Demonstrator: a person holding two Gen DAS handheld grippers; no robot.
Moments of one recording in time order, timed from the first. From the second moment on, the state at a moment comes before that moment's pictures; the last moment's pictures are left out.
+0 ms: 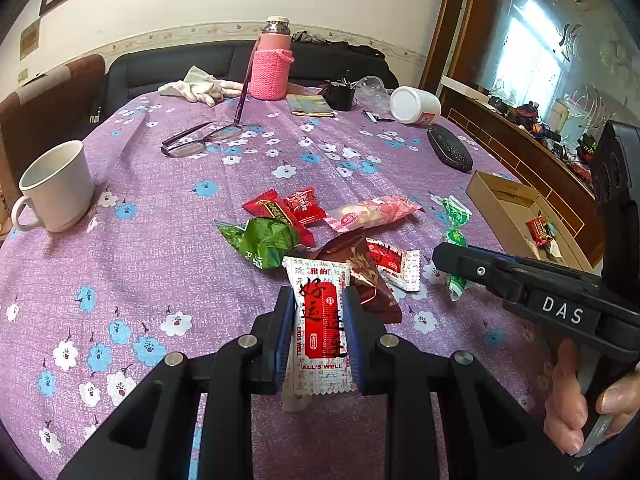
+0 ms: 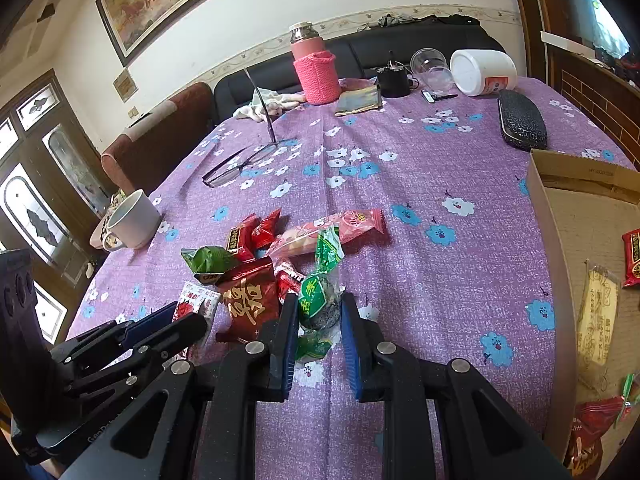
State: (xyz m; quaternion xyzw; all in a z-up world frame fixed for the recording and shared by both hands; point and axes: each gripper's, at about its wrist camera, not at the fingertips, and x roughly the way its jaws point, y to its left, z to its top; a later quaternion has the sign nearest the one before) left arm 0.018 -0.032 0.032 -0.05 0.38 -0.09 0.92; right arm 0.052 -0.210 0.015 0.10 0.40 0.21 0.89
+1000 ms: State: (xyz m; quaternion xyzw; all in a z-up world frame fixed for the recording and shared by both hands) left arm 0.013 -0.035 0.038 -0.05 0.37 -0.10 0.92; right arm 0.051 -0.224 0.024 0.13 0.39 0.19 0.89
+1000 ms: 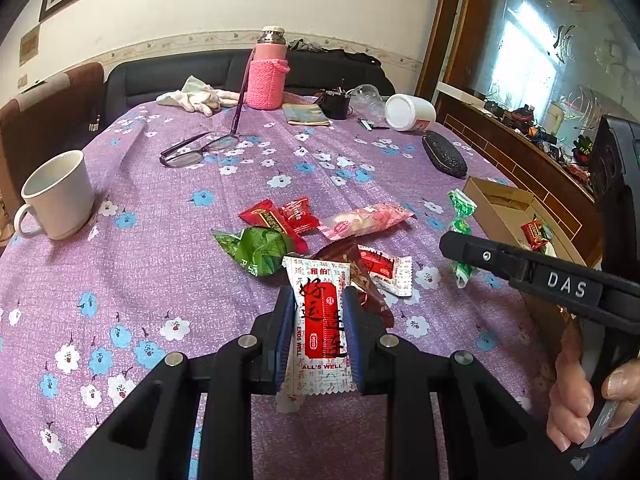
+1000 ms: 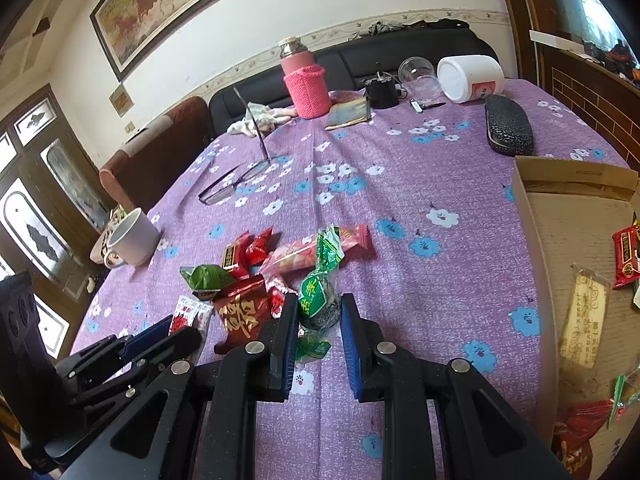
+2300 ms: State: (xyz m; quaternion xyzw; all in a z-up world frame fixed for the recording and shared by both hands) left arm 0.005 -0.071 0.064 -0.04 0.35 -0.12 0.93; right arm 0.056 -0.294 0.043 0.23 0.35 0.15 0.90
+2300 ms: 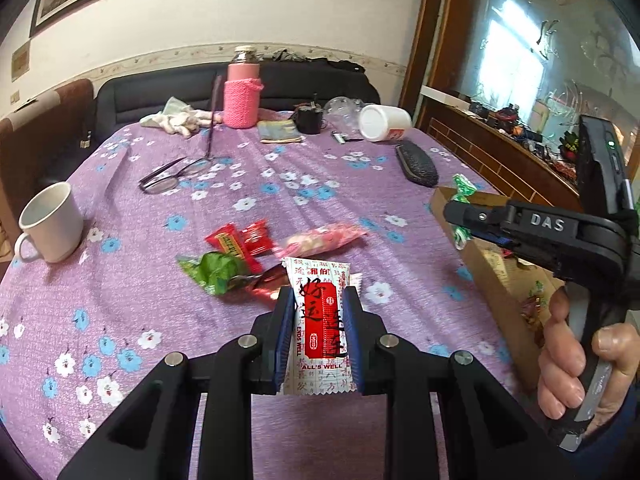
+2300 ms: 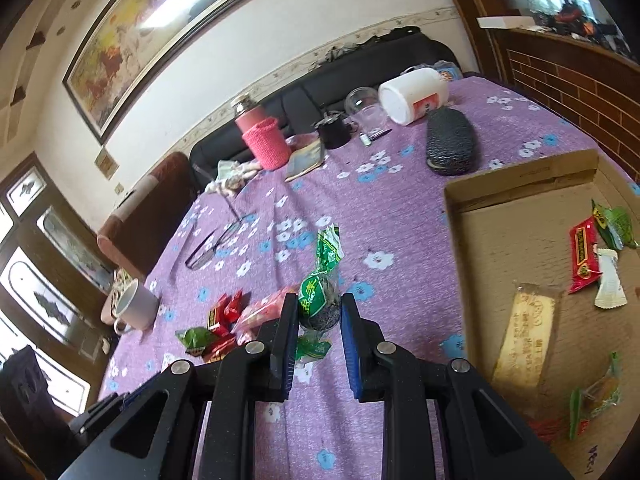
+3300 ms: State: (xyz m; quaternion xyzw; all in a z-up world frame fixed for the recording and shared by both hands) left arm -0.004 -0.152 0.093 -0.03 0.34 -0.20 0.92; right arm 0.046 -0.362 0.047 0.30 0.32 0.10 0.89
